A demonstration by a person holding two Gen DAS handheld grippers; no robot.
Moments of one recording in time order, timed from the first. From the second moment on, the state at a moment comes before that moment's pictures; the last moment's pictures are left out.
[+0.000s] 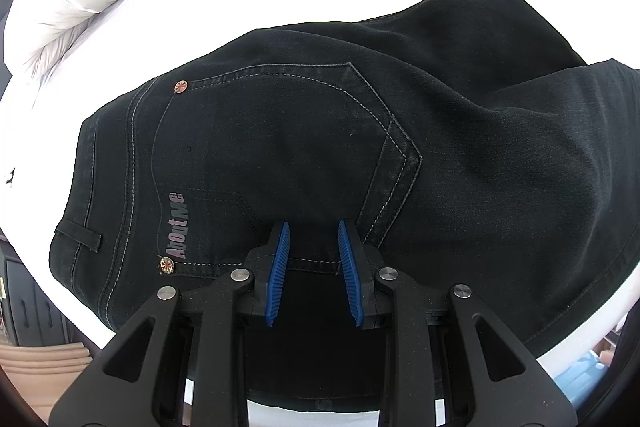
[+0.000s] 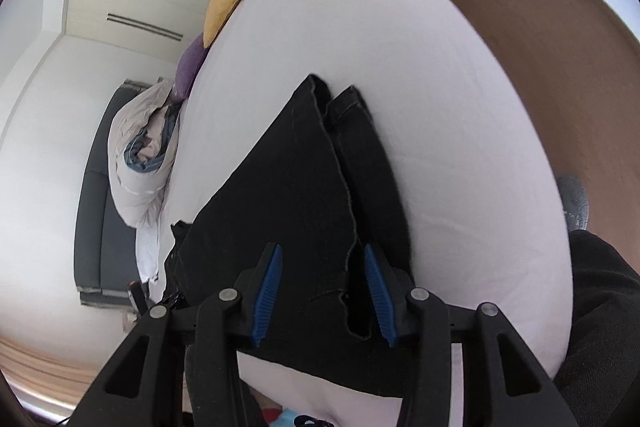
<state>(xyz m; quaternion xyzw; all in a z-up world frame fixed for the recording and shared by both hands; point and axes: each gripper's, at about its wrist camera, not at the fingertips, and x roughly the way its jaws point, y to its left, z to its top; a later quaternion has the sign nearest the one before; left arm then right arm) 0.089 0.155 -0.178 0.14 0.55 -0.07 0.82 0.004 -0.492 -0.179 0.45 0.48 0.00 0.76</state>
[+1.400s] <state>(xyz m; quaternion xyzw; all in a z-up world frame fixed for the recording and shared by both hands) 0.097 0.151 -0.172 0.16 0.56 -0.07 0.81 0.004 -0.518 -0.166 0.50 0.42 0.00 0.75</state>
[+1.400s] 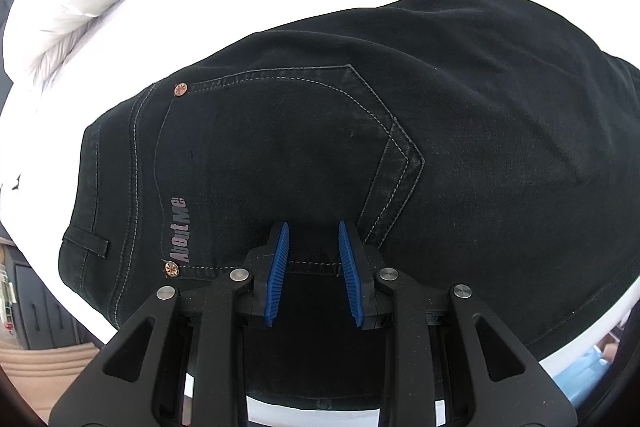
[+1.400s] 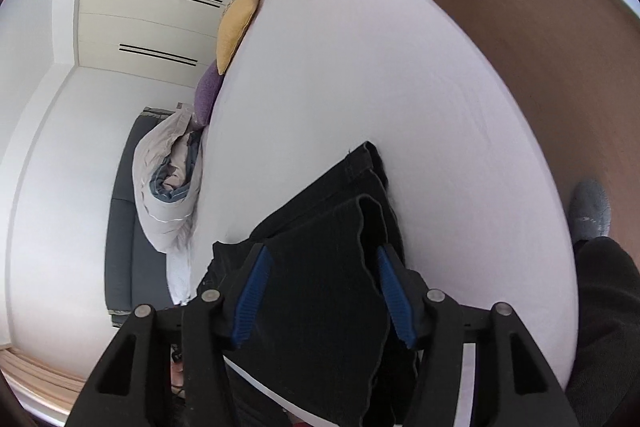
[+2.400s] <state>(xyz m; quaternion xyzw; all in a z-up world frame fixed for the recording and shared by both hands) 0.095 0.158 -0.171 0.15 0.56 -0.06 0.82 -0.048 -0.494 -0.141 0.45 0.44 0.04 0.78</state>
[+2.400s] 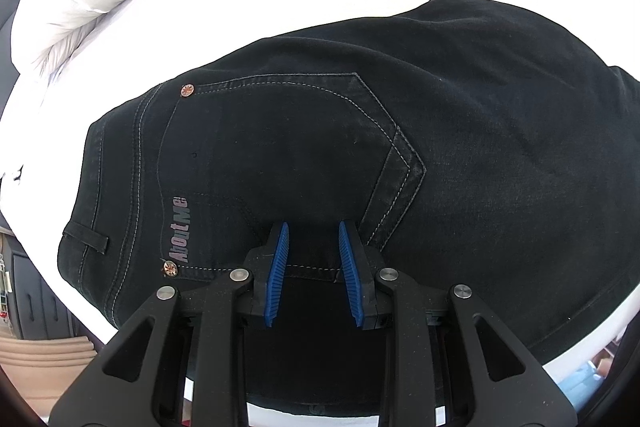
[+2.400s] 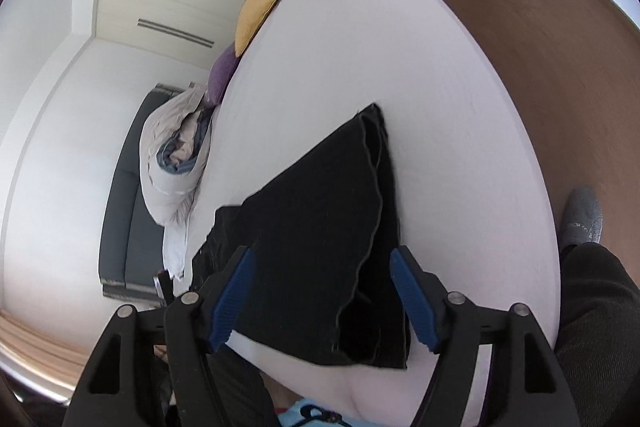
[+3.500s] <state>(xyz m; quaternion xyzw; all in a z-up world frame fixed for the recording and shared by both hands) 0.077 0.130 -0.169 0.20 0.53 -0.07 0.82 -0.061 -0.477 -0.165 0.40 0.51 -0.05 0.76</state>
